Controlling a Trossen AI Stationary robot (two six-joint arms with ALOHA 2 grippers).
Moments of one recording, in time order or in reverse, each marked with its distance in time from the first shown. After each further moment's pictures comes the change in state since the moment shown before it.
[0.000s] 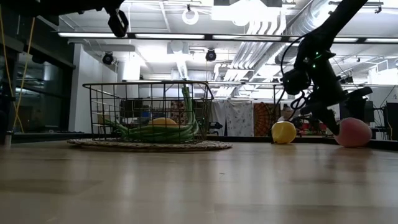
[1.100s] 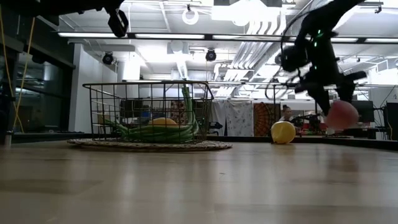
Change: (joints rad) left arm 0.002 0.000 0.000 0.000 0.004 0.001; right arm 0.095 -0.188 0.114 -0.100 0.018 0.001
